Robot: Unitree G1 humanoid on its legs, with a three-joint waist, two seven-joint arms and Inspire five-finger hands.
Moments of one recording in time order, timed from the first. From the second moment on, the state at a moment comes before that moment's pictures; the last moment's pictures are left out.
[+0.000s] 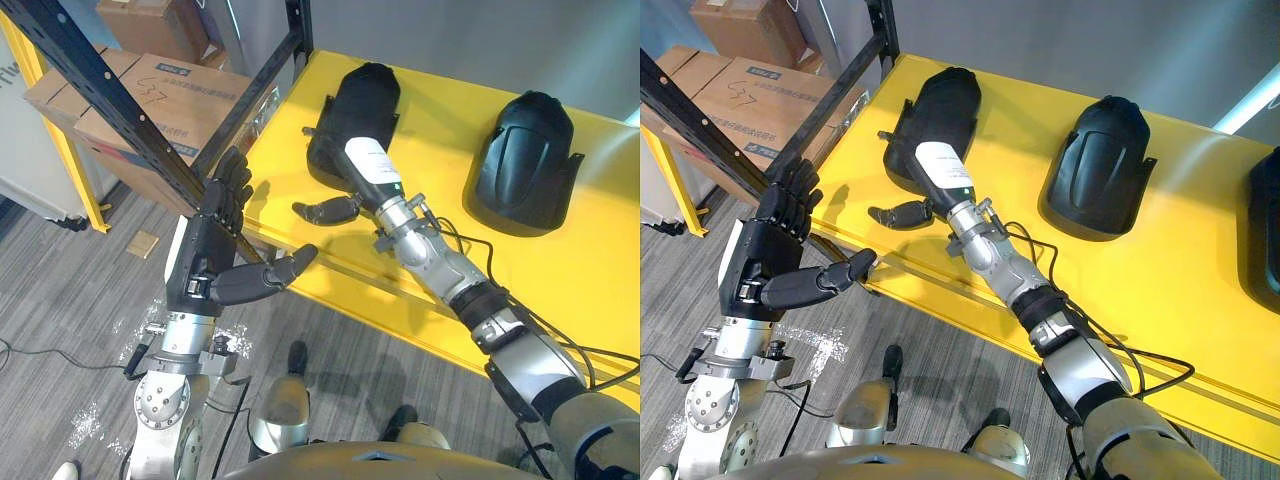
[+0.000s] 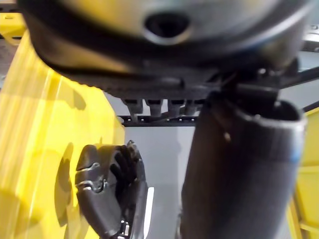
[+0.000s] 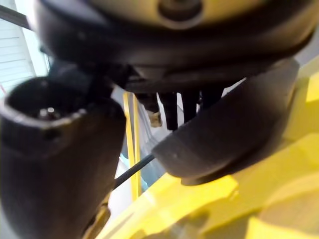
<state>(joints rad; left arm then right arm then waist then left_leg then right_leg) 0.36 0.16 -0.01 -0.47 -0.24 -0.33 -0.14 -0.74 -0.34 0.51 0.58 -0.54 -0.34 -0.32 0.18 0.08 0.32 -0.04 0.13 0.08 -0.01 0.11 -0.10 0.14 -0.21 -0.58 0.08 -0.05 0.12</state>
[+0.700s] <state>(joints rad) 0.36 0.17 -0.04 -0.47 -0.24 -0.33 -0.13 -0.76 -0.34 0.52 0.61 -0.50 -0.34 -0.31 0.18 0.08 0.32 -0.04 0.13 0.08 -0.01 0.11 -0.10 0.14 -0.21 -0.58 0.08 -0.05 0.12</state>
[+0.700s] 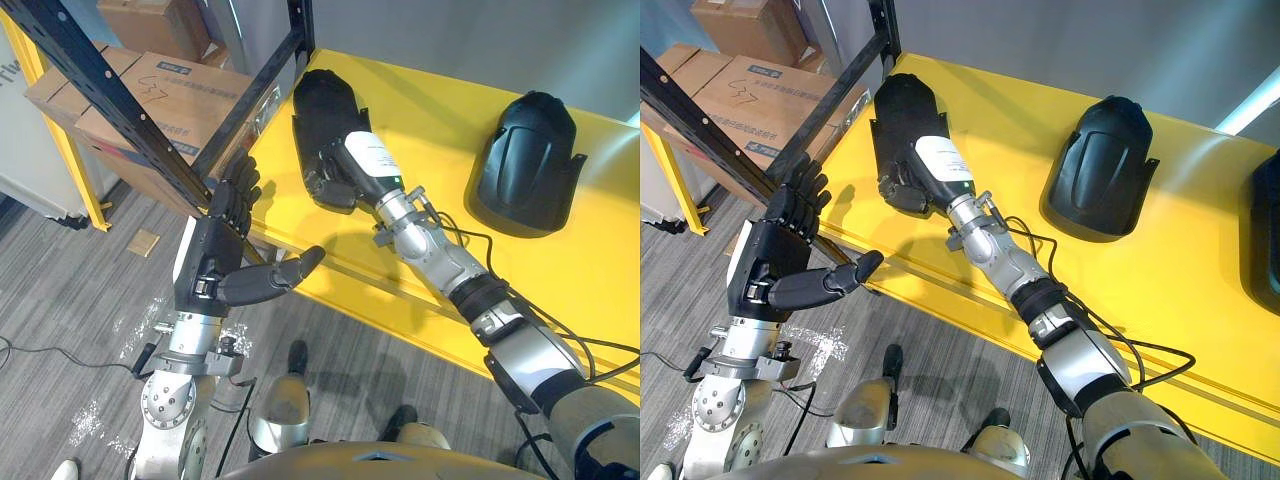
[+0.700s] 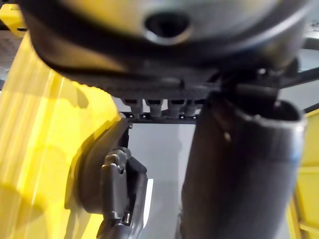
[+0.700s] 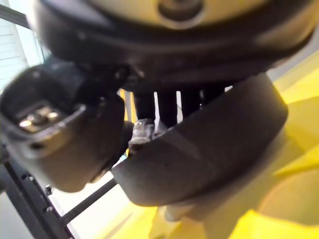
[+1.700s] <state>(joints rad) 0.36 0.16 -0.12 -0.46 -0.24 -0.32 -0.03 -0.83 -0.23 0.36 0.68 -0.46 0.08 -0.37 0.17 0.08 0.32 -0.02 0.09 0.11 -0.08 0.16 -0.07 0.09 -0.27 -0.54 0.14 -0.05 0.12</state>
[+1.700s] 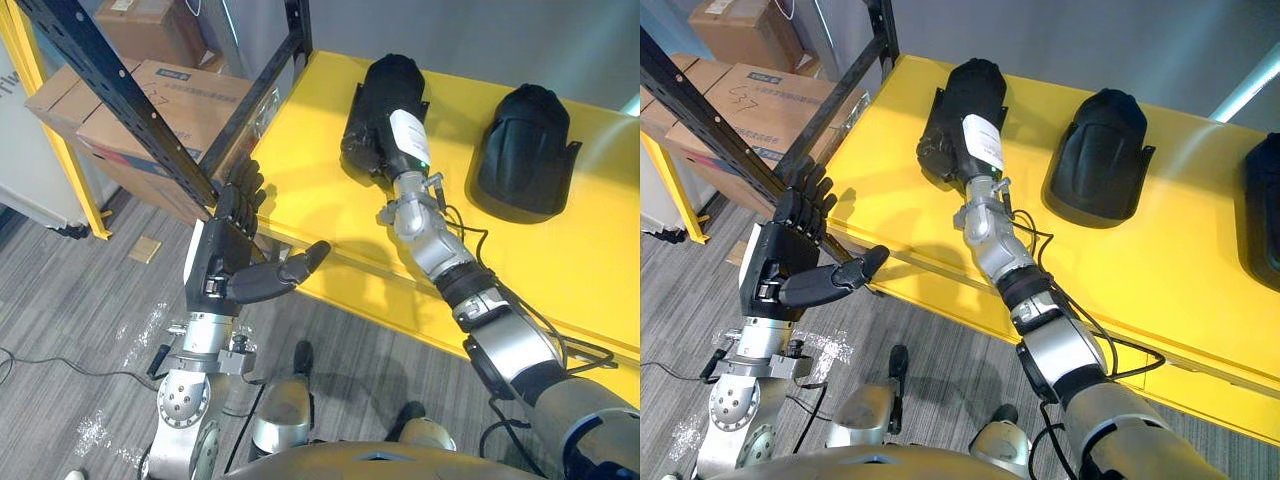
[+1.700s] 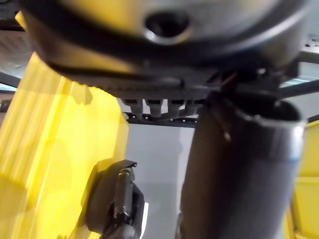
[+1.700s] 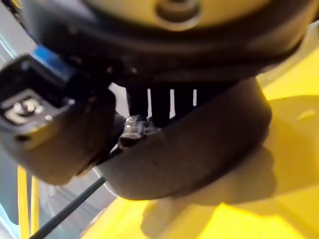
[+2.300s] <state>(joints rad) 0.34 0.16 -0.12 -0.46 -0.23 -0.32 0.02 -0.70 -0.23 0.43 0.42 -0.45 0.12 -0.26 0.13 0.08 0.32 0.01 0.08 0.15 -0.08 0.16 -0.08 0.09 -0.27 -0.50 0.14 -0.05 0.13</state>
